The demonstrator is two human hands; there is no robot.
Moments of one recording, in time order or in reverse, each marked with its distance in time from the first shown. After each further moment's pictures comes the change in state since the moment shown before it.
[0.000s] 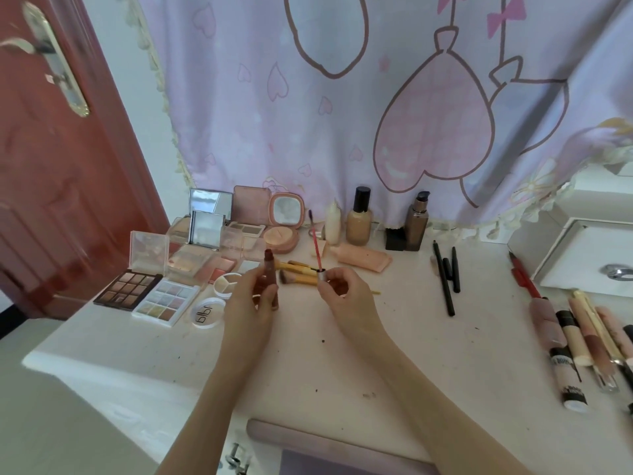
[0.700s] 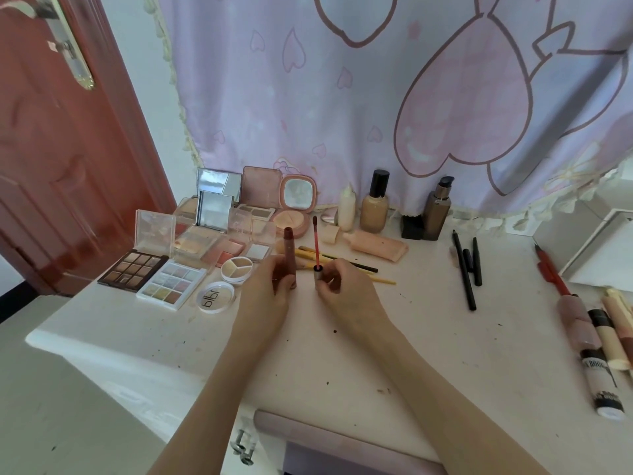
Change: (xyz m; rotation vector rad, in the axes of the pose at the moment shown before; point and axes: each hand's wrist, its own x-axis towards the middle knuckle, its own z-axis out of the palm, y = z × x) left_hand 0.007 -0.004 0.006 0.055 -0.127 -0.005; right_hand 0.016 0.014 0.015 -0.456 -0.109 -0.202
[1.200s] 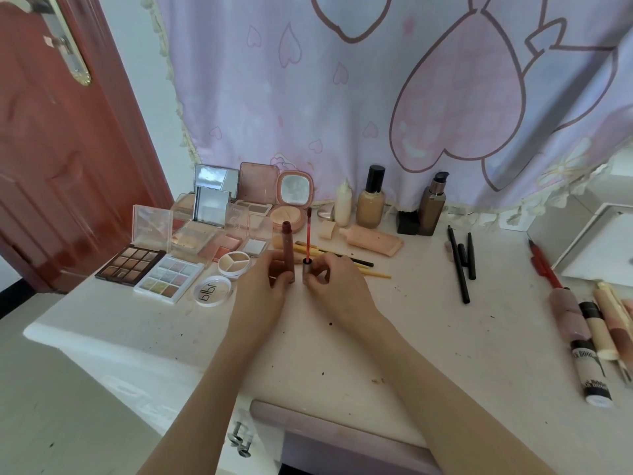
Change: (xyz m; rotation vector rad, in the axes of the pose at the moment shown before) left_hand -0.001 -0.001 0.001 -0.013 0.012 -0.048; right_hand 0.003 -0.002 0.006 -0.037 -0.012 0.012
